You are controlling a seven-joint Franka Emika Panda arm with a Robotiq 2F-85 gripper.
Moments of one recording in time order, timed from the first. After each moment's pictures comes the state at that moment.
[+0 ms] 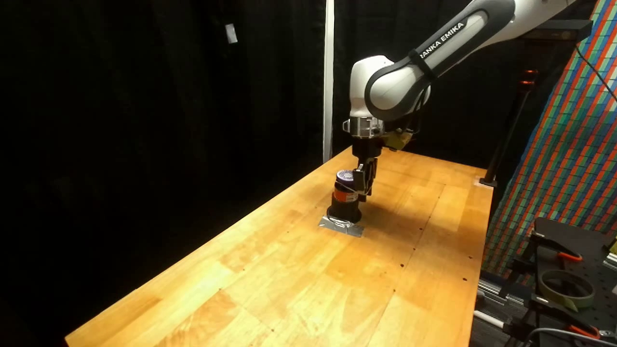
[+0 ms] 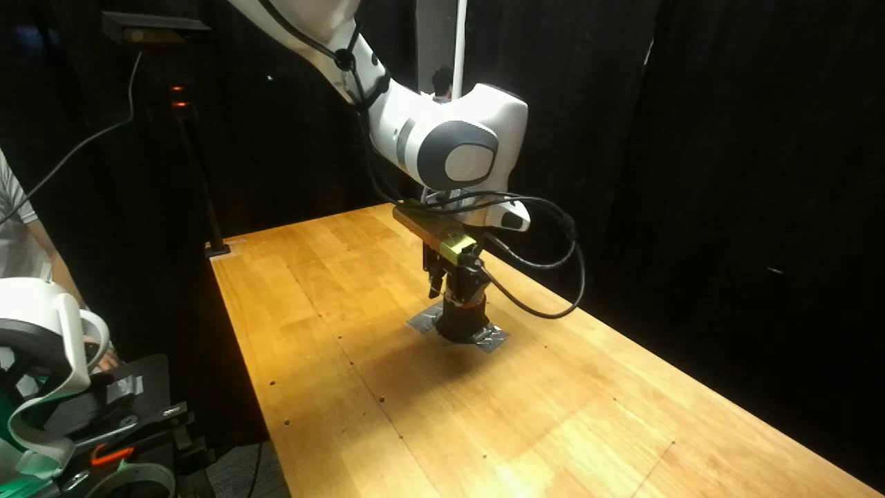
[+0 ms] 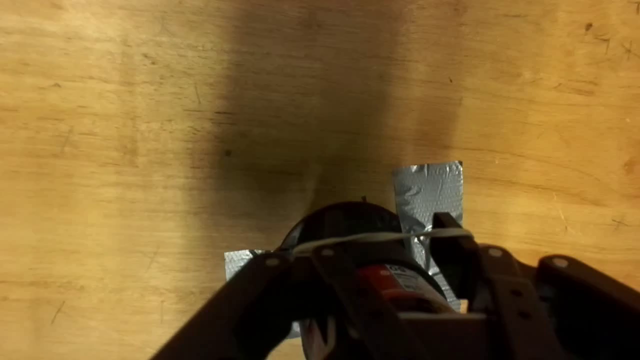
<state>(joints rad) 0.03 0.55 0.09 -1.80 0.07 2.24 -0.13</state>
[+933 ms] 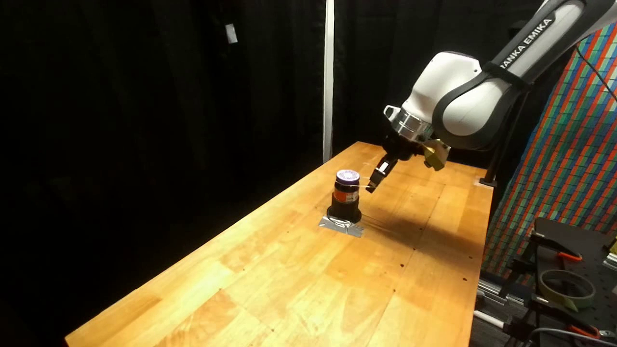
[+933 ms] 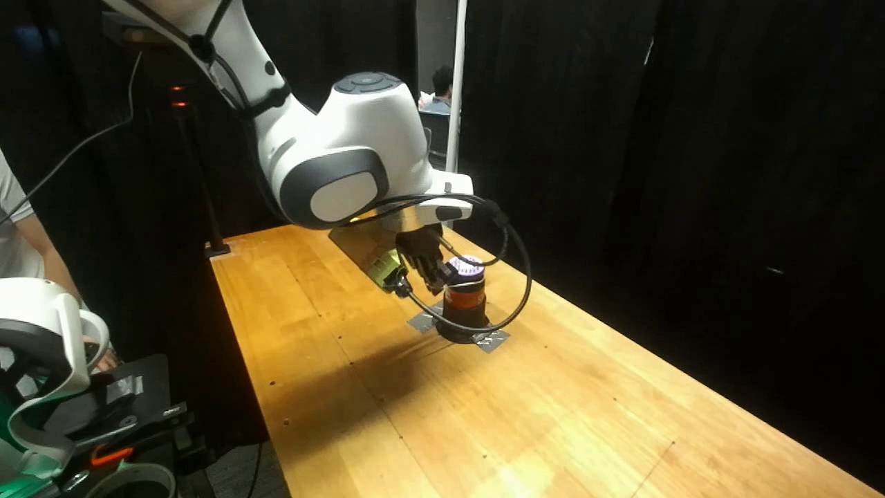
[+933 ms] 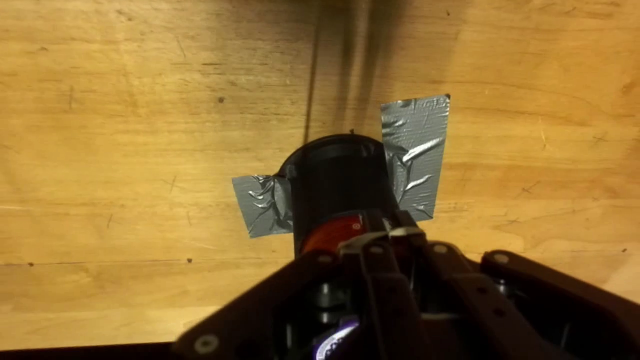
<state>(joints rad) -0.01 0.27 0.19 -2.36 0.19 3.03 -0.16</state>
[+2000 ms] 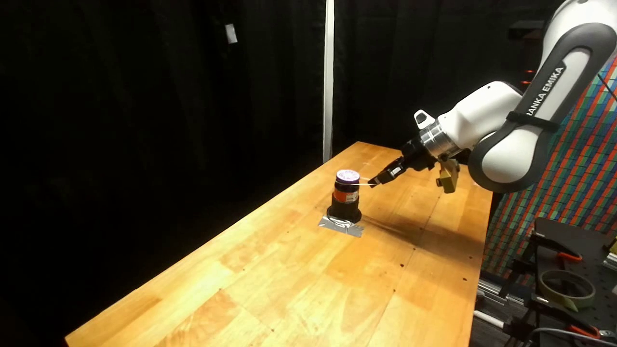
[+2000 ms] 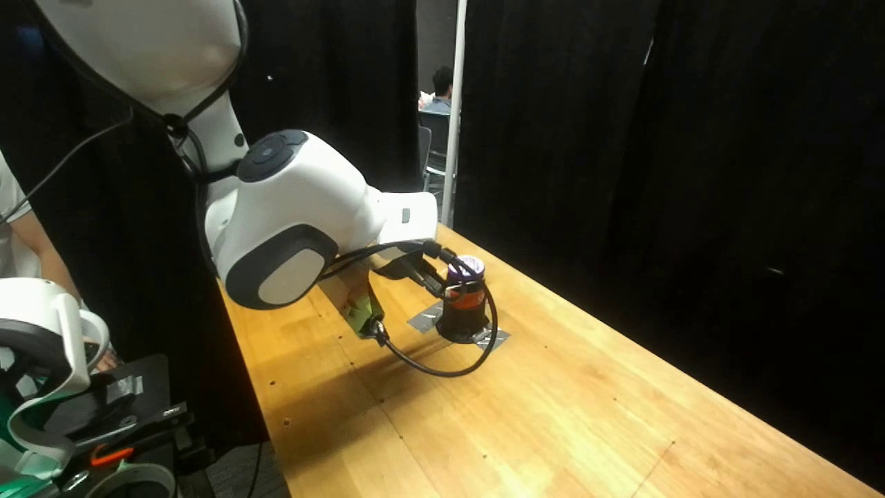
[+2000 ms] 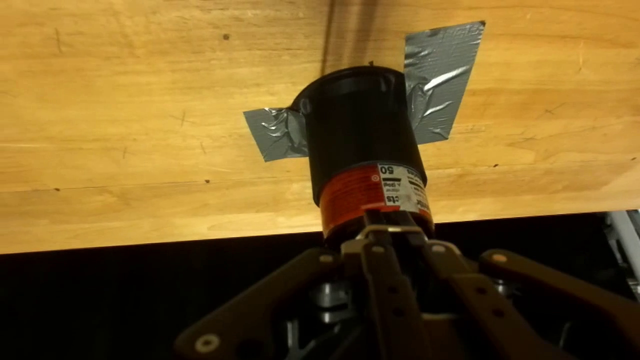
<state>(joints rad) -0.24 0.38 0.39 -2.55 0.03 3.67 -0.08</state>
